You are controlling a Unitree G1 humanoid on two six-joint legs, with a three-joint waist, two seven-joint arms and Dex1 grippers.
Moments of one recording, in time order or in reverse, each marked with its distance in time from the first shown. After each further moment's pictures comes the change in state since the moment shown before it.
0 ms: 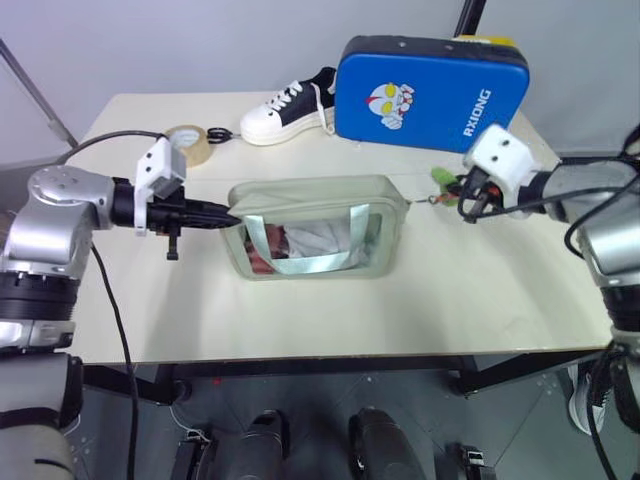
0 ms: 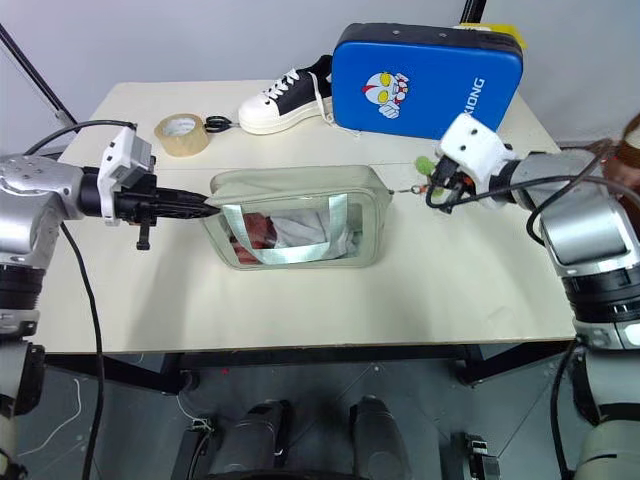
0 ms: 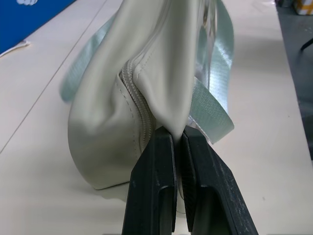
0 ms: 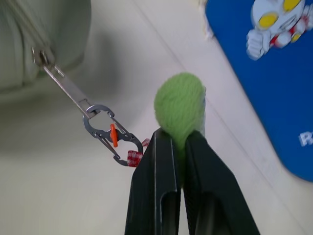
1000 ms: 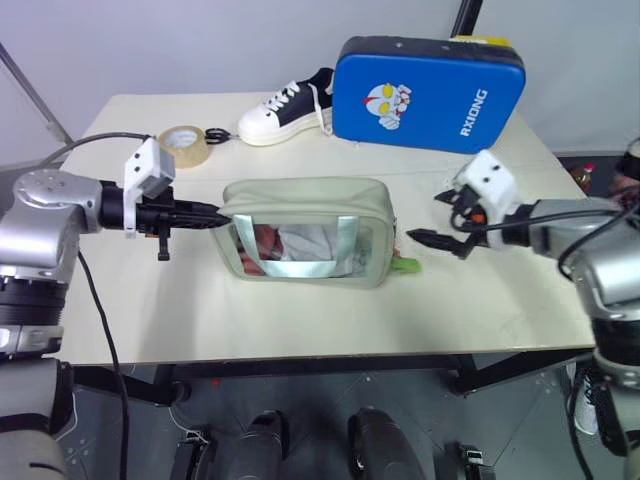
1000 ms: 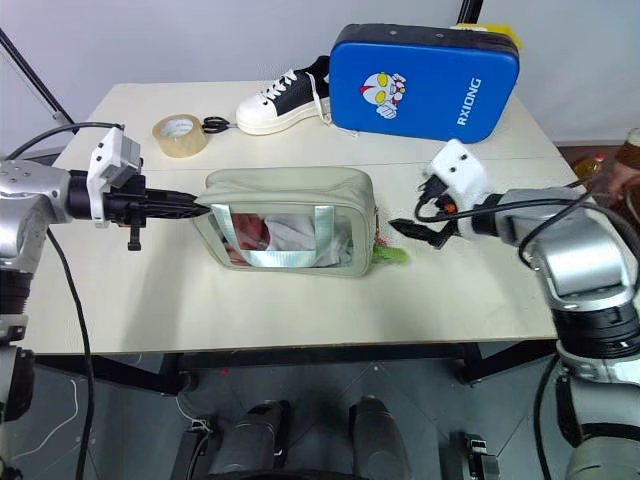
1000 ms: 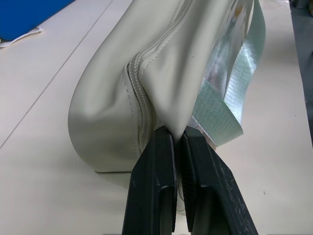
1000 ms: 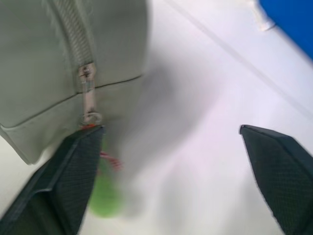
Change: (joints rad) left arm 0.023 0.040 0.021 -0.024 -0.004 0.035 0.012; right arm 0.060 0.068 -0.198 -0.215 0.238 0.276 0.075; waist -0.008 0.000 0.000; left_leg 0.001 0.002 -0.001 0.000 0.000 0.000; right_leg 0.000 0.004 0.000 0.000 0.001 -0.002
